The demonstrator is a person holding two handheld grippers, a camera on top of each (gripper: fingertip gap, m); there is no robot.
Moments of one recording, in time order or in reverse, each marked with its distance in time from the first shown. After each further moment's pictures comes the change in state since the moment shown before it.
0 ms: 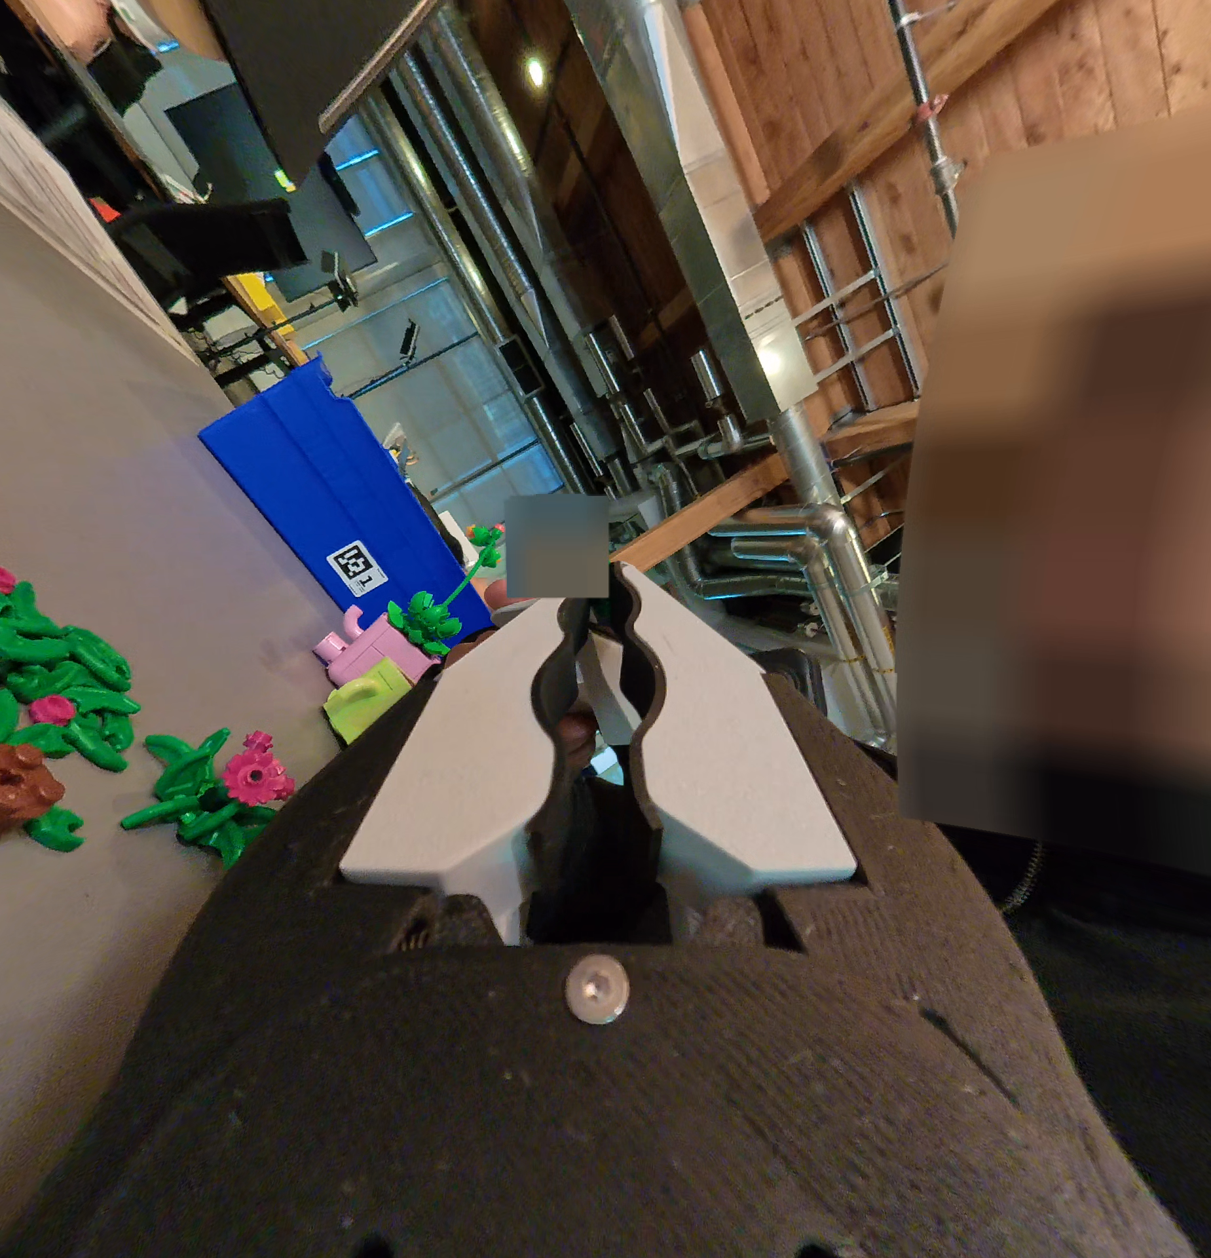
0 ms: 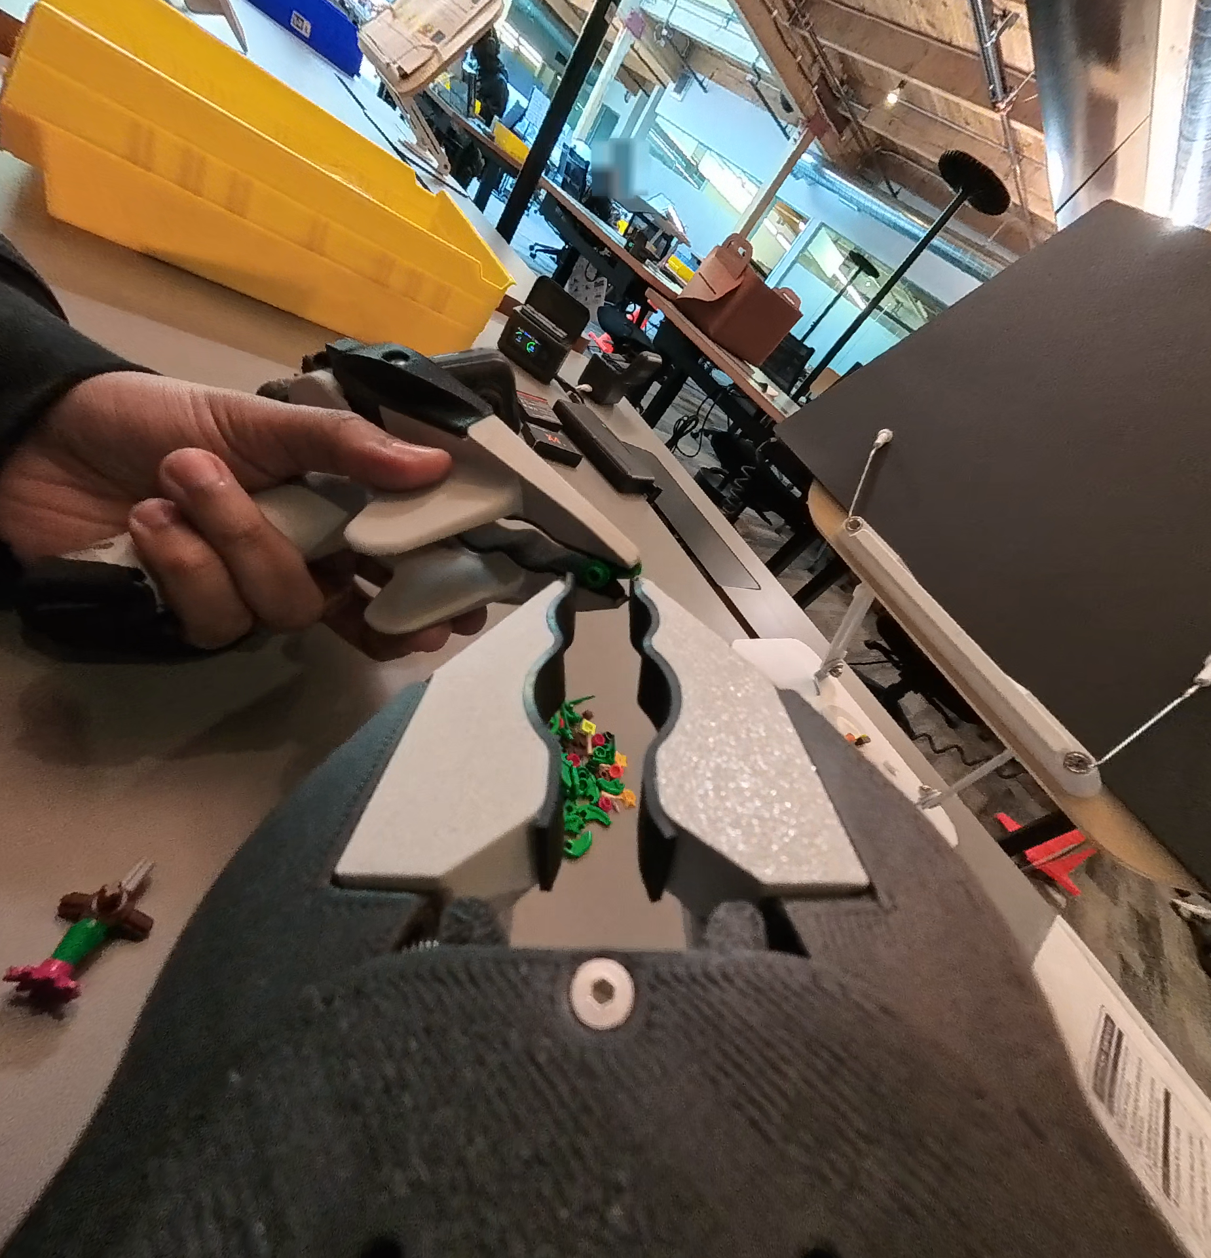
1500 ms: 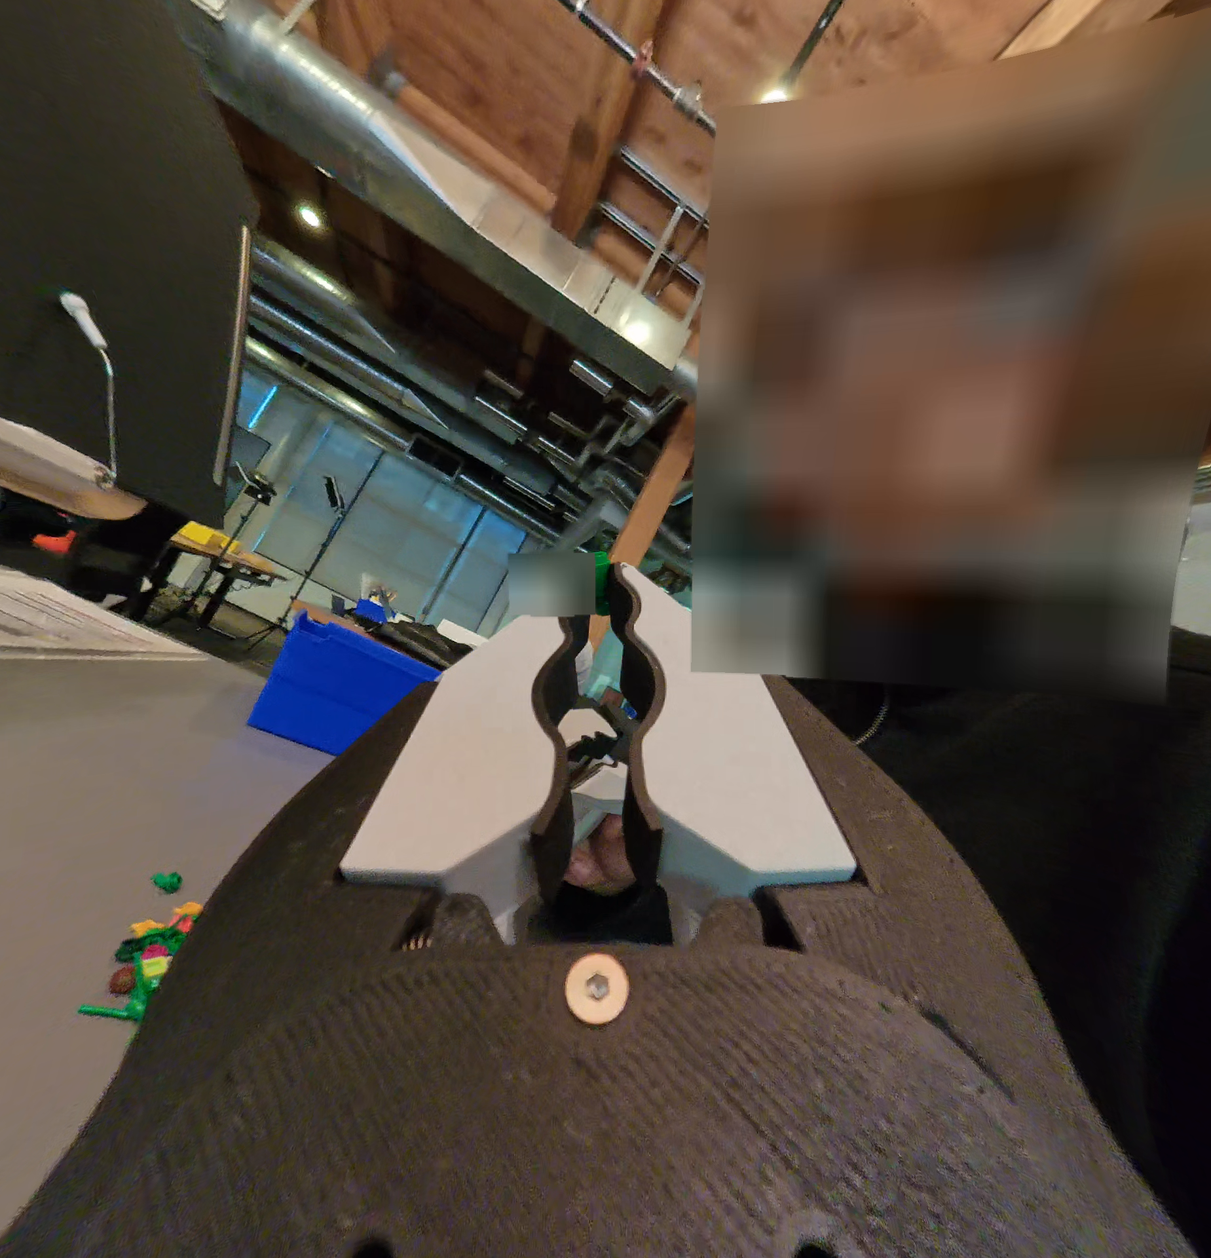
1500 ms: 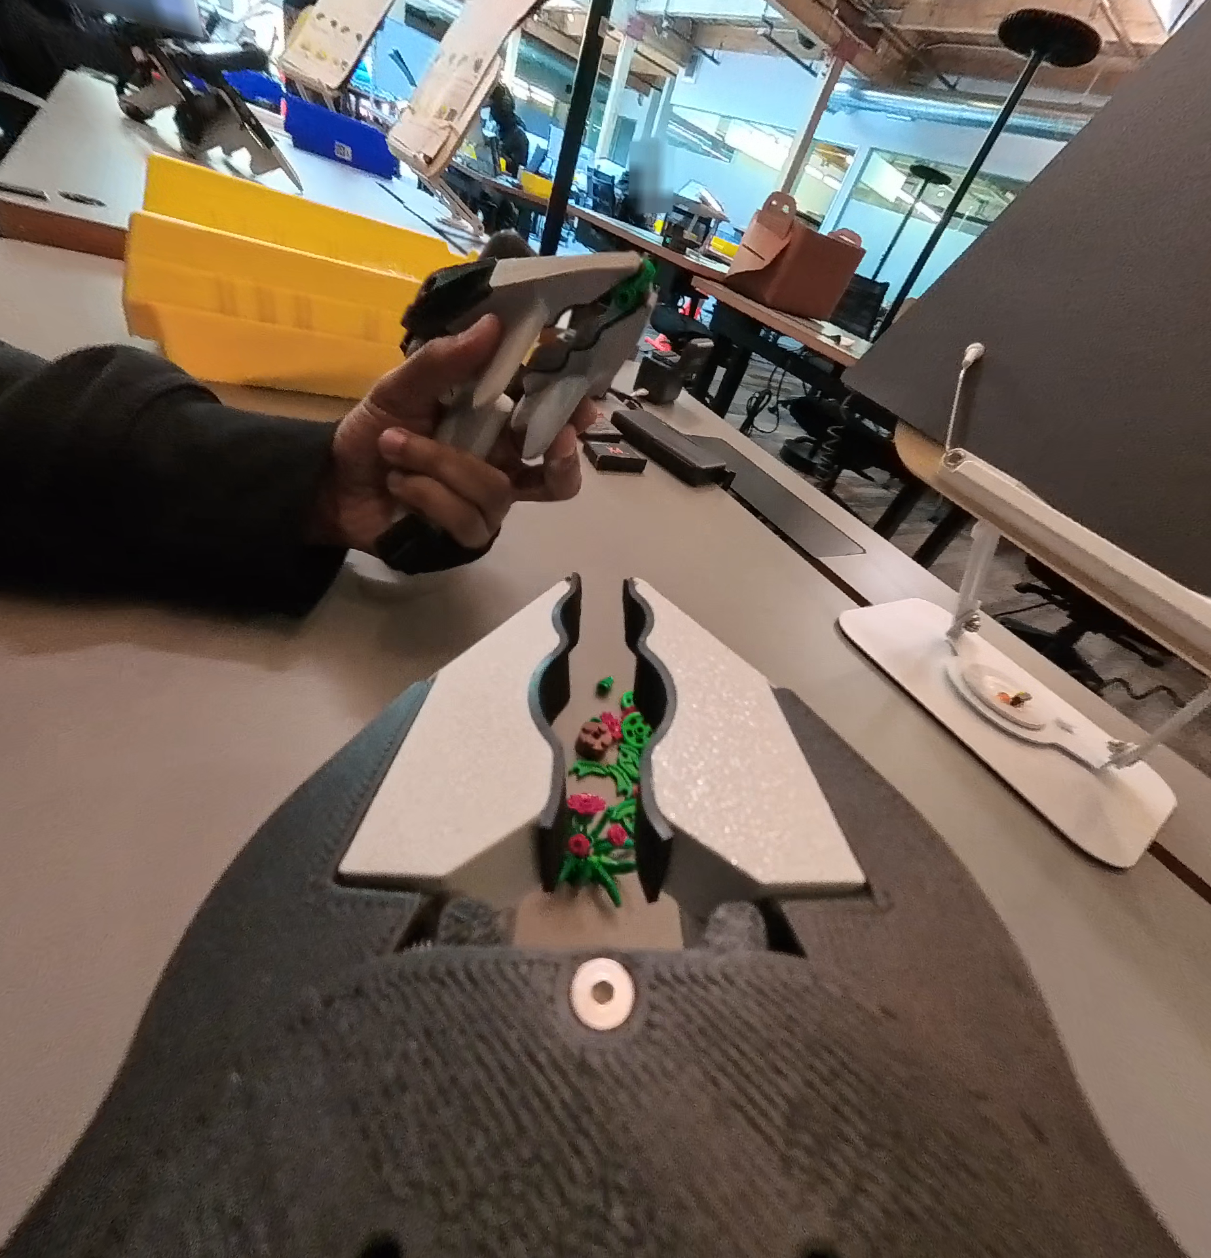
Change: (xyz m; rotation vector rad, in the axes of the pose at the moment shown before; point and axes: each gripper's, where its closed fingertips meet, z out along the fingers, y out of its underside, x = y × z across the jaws) left arm 0.057 -0.075 -0.048 0.019 0.245 0.474; right arm -0.012 -0.001 0.004 0.015 -0.076 0.270
